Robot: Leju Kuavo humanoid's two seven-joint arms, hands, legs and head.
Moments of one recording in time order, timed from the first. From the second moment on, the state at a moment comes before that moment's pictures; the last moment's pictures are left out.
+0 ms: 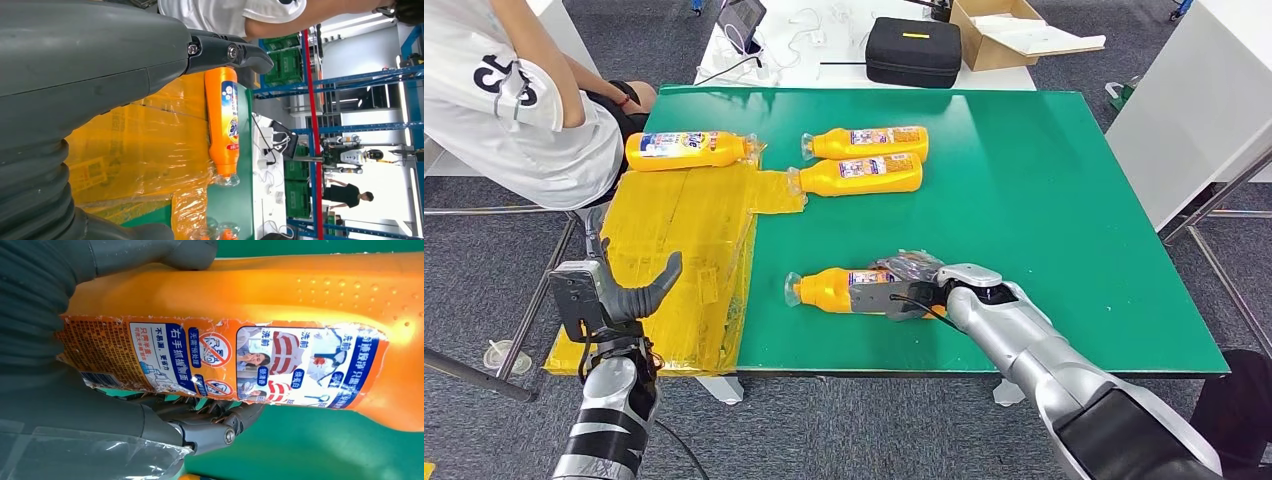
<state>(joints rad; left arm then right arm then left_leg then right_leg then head) -0.27 -0.19 -0.04 -1.05 -0.12 0.25 -0.70 -0.76 -0.12 0.82 -0.65 0.68 0.28 -0.13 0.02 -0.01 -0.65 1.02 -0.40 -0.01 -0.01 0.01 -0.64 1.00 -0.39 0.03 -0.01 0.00</state>
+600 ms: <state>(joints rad) -0.21 -0.23 -0.06 -1.12 0.10 -0.11 -0.58 -0.33 0.02 0.40 -1.19 0.46 -0.49 -0.45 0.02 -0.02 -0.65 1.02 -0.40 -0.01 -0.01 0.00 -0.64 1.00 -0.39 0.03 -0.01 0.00</state>
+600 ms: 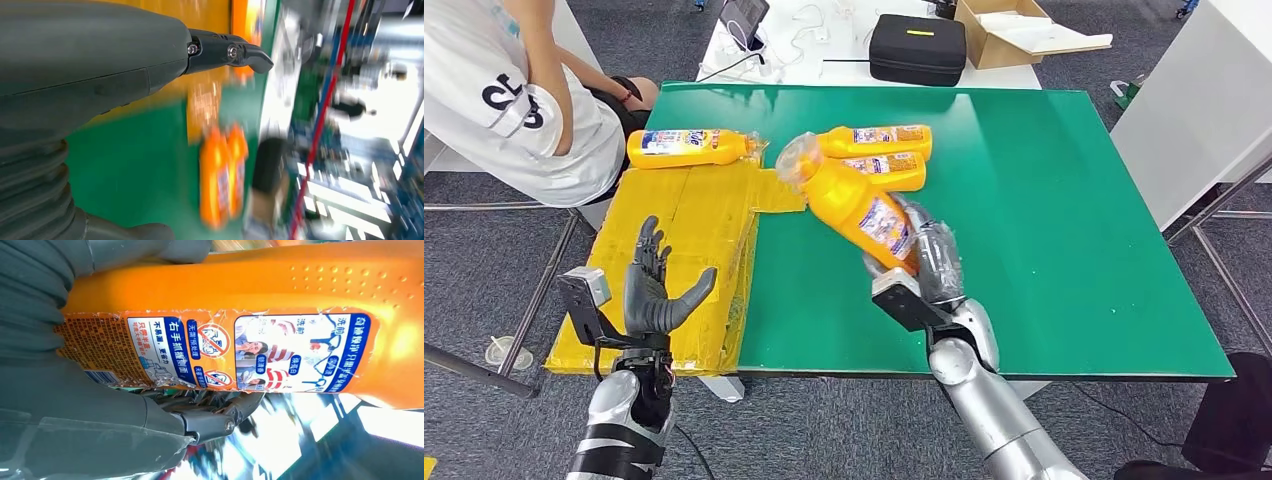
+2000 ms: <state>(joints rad) -0.28 -0.22 -0.31 -1.05 0.29 -0.42 -0.48 -0.30 0.26 0.43 -0.88 0.49 -0.39 -0.65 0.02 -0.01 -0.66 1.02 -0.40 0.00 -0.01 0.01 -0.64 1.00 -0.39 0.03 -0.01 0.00</state>
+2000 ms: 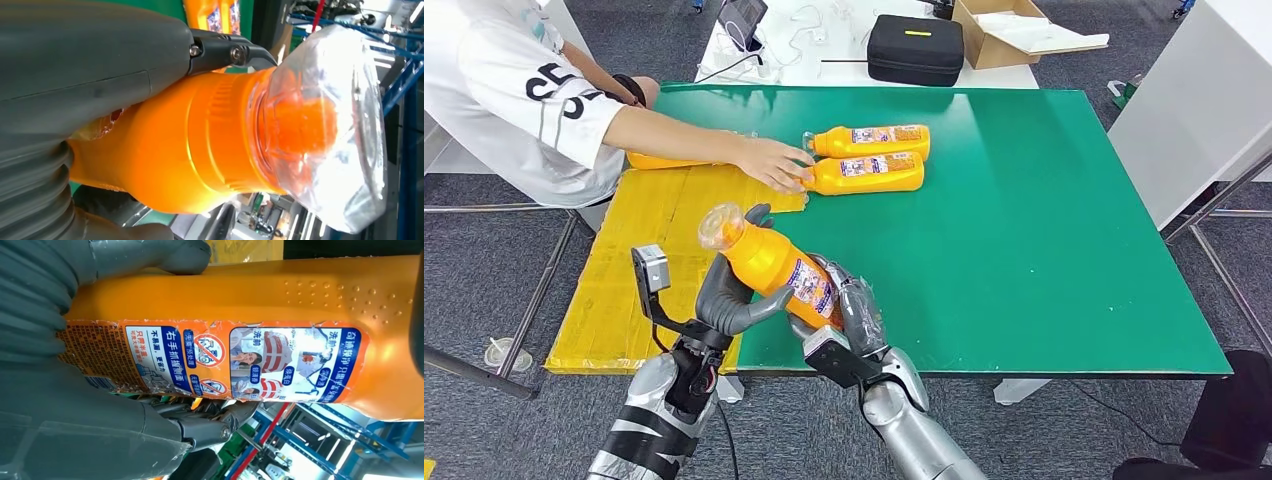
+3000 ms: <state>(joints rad) -0.30 -0.20 -0.31 -0.98 0.38 -0.53 -0.48 -0.33 0.28 0.47 -0.78 0.46 -0.36 -0.65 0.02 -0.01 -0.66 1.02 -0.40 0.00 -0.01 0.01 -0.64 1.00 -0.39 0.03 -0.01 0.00</state>
